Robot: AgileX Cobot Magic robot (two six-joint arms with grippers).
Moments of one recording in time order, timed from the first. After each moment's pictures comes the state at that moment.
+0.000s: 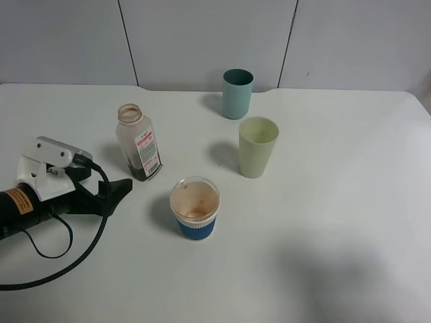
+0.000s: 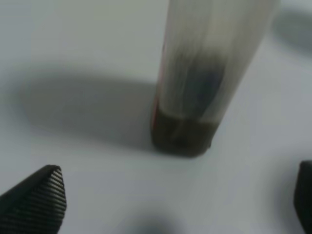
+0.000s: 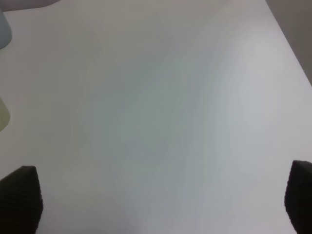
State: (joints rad) left arm -0.21 1.84 -0.12 0.29 -1.21 -0.14; right arm -0.01 0.00 -0.50 -0.07 1.07 0.08
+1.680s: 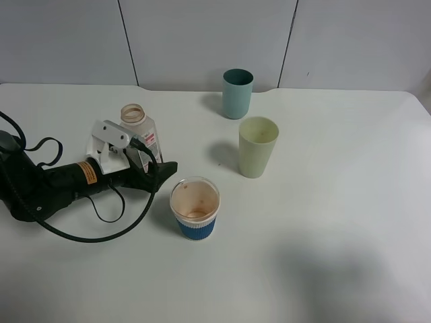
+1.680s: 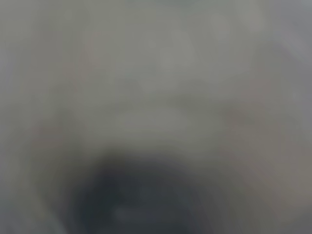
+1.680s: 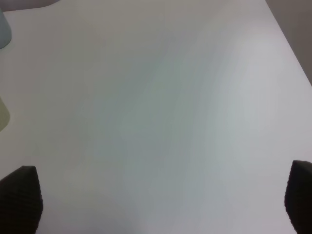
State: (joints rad) left arm -0.28 2.14 -0.49 0.43 -1.21 -0.20; right arm -0.01 0.00 -0.50 -0.07 1.07 0.08
